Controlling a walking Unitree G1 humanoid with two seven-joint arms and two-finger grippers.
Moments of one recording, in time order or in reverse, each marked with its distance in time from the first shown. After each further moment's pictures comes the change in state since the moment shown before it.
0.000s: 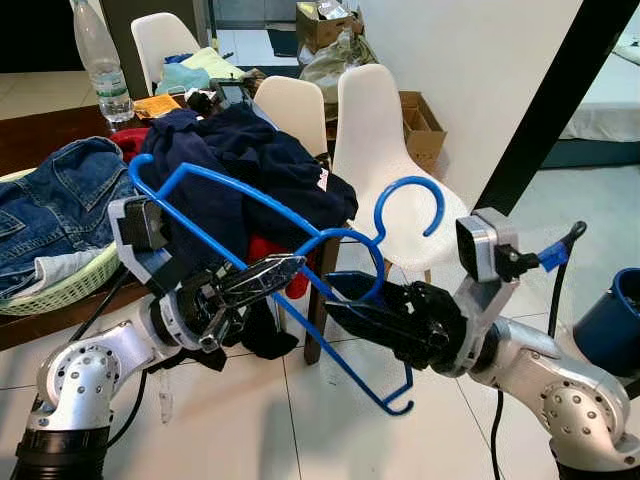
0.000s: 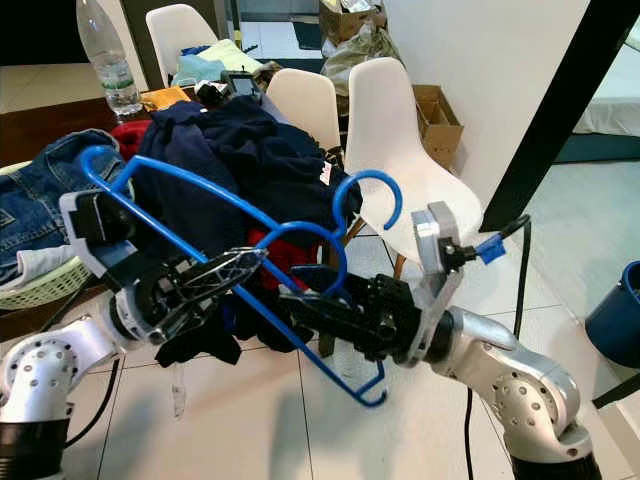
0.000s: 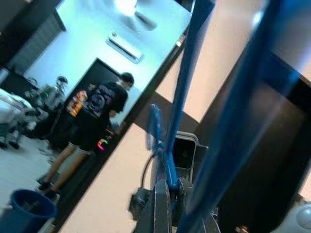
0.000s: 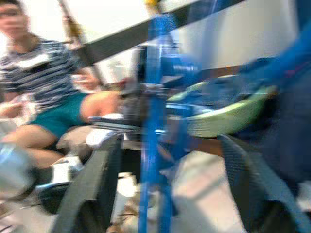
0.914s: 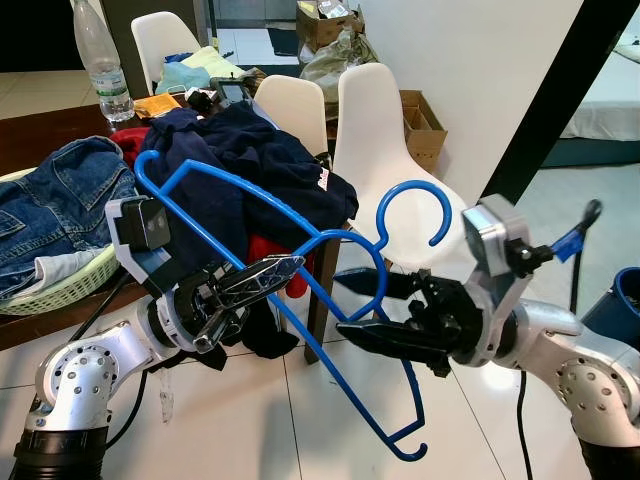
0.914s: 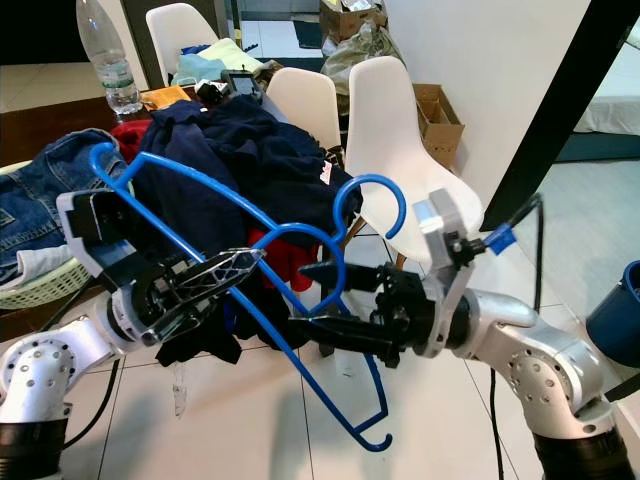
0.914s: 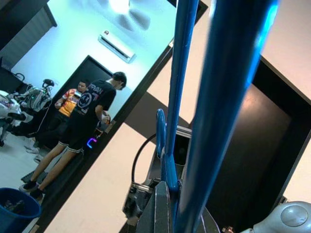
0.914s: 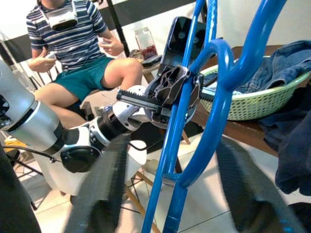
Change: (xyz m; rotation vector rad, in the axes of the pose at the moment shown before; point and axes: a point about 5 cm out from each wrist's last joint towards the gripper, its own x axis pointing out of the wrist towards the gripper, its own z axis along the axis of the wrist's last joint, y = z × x) left arm 0.004 -0.001 -0.005 -0.033 0.014 -0.028; right arm 0.004 0.006 0.007 -0.051 0.161 0.181
